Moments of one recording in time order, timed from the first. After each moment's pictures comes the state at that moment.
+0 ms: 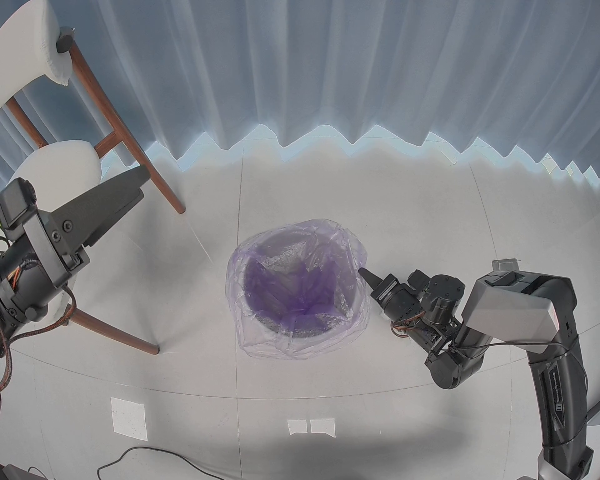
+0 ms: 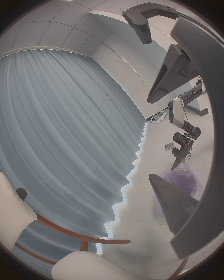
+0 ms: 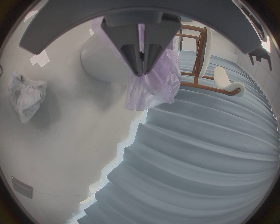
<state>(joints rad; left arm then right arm) -0.33 1.22 -0.52 -1.02 -0.50 -0.58 0.42 2.52 -1.00 -1.55 0.15 0.93</state>
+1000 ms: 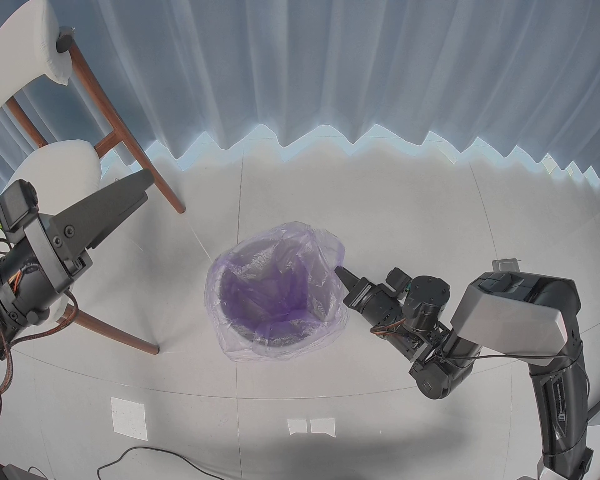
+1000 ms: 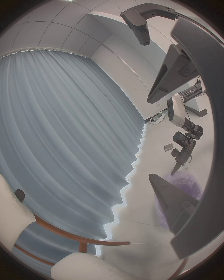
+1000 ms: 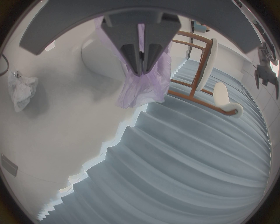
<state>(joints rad) -0.35 1.22 -0.51 -1.02 -0.50 -0.57 0.56 2.46 -0.99 -1.55 0.05 0.75</state>
